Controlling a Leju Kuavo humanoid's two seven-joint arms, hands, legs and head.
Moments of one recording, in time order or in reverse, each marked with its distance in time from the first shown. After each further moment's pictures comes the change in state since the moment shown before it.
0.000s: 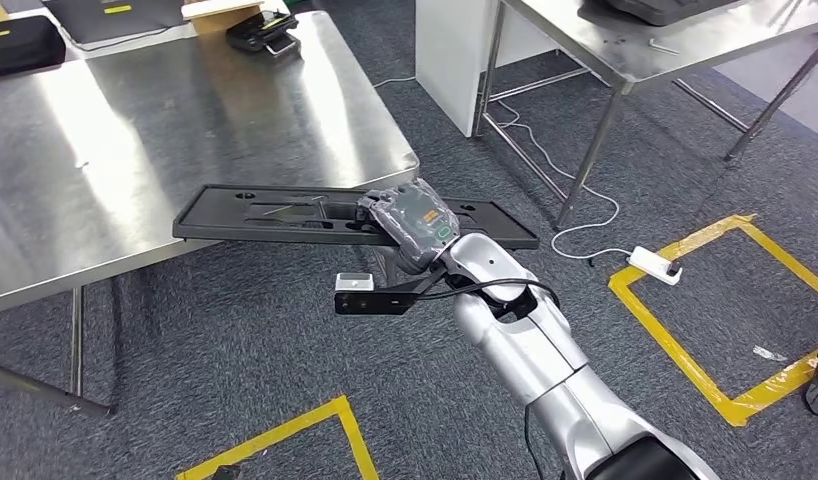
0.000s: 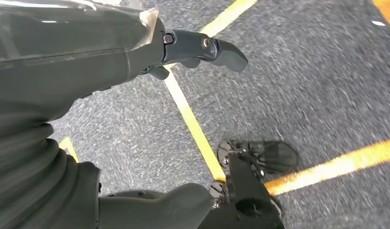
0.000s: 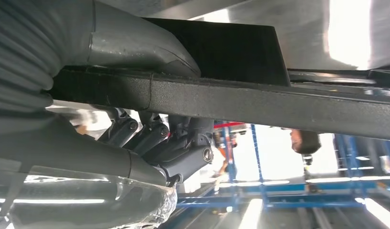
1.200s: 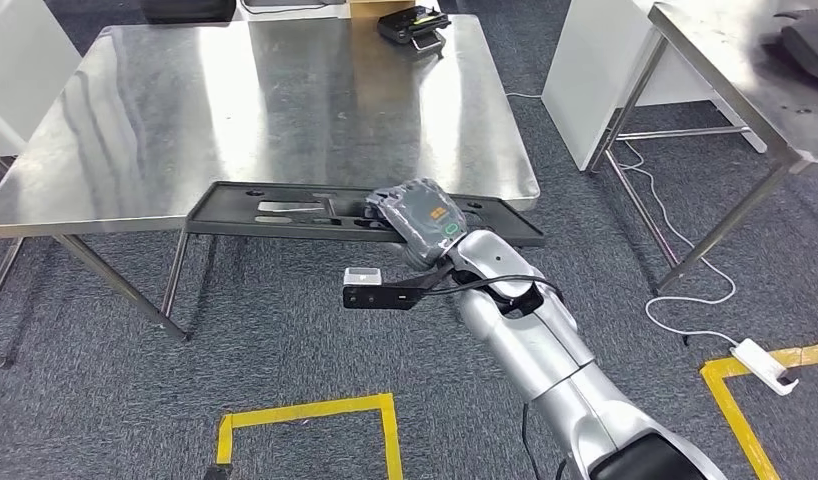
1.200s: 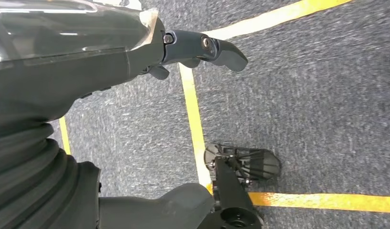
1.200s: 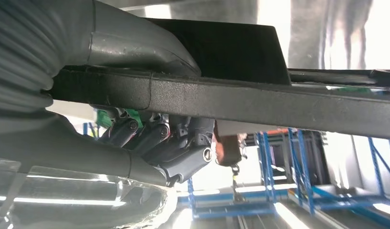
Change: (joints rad) left arm -0.001 -0.014 0.035 0.000 -0.012 0.021 -0.045; right arm -0.002 -0.024 -0.013 0.015 -0.002 0.003 0.008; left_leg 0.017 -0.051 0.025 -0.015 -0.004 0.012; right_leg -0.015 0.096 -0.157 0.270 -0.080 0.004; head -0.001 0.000
